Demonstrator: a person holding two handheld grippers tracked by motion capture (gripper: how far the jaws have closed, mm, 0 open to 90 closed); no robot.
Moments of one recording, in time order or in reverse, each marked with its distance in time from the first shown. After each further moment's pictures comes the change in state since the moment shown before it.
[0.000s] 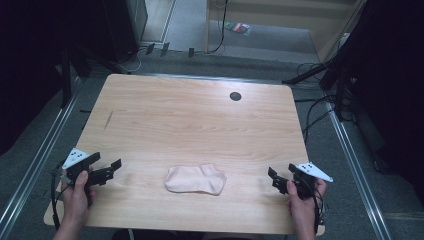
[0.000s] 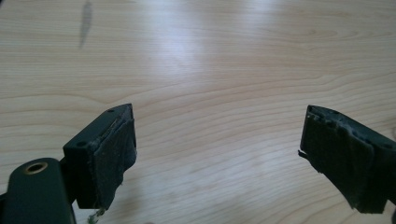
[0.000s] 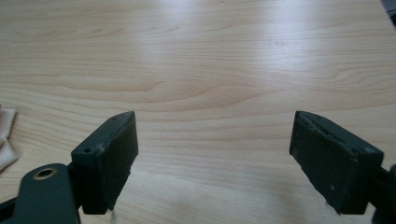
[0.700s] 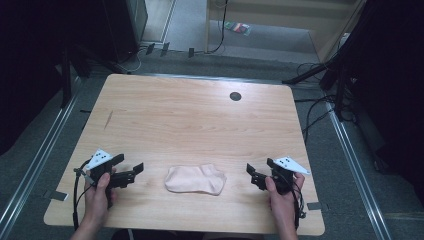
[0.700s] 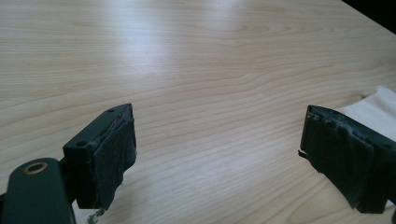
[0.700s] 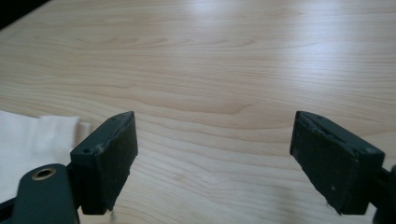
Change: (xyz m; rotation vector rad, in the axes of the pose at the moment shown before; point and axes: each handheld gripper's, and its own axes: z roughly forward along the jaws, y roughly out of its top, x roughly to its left) left arm -0.058 0.002 0.021 0.017 -0.151 0.021; right arm 0.056 0.012 0.021 -0.003 0.109 -0.029
